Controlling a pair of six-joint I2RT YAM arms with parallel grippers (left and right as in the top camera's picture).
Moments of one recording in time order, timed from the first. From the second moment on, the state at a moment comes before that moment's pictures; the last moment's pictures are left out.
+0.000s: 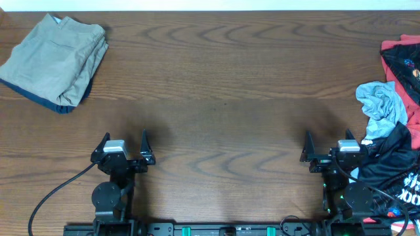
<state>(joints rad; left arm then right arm) 0.01 0.01 0.01 -0.11 -0.01 -0.09 0.01 0.01 0.01 -0.07 0.00 -0.01</state>
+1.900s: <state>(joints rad) 0.01 0.04 0.01 -0.11 -0.01 -0.09 0.01 0.01 0.01 -0.07 0.00 -0.01</state>
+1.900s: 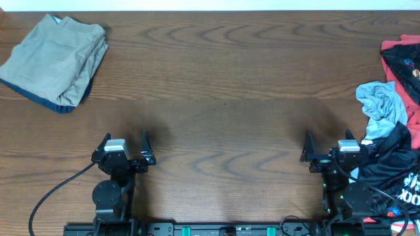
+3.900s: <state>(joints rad) 0.01 0.21 0.15 -0.16 -0.03 -0.18 0.01 0.24 0.30 -0.37 0.09 0.12</state>
